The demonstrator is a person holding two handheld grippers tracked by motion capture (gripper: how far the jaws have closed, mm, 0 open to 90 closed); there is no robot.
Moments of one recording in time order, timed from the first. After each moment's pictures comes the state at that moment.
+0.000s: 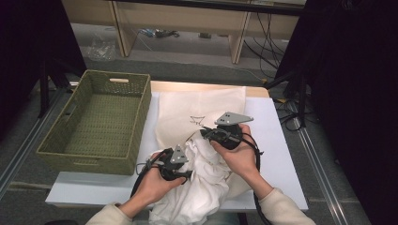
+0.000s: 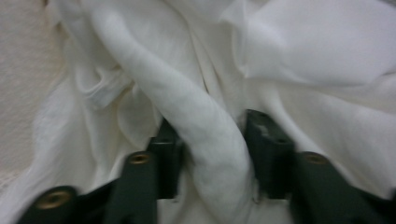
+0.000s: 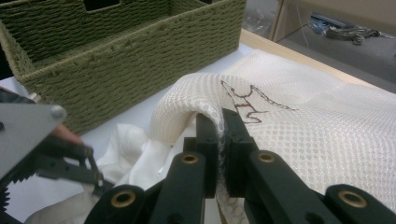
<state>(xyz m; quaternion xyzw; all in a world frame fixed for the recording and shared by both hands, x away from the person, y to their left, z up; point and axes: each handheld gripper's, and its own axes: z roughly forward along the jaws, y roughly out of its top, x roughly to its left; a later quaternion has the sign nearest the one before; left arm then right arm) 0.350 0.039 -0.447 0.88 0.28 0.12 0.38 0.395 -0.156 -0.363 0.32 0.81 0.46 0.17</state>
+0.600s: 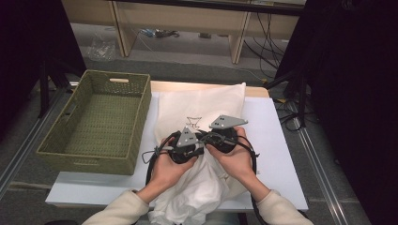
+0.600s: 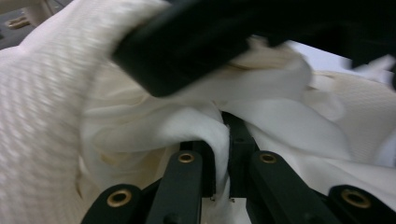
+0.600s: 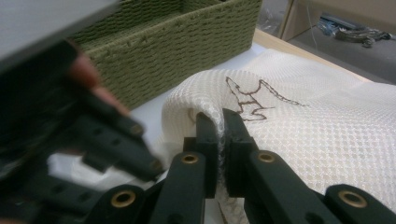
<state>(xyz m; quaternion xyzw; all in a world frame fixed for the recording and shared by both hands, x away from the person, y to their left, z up) 0.384 0.017 -0.413 0.82 0.30 0.15 0.47 0.389 -0.145 -0.367 0.30 0.82 0.46 0.17</state>
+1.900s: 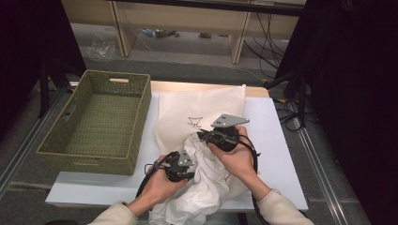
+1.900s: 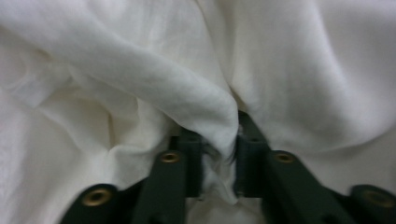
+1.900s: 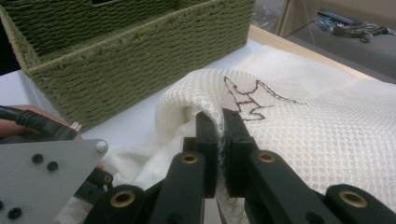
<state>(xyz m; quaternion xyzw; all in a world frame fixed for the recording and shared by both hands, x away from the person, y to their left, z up) 0.353 0.030 -0.458 0.89 0.27 0.10 0.35 0.393 -0.150 -0.368 0.31 0.82 0.45 0.17</state>
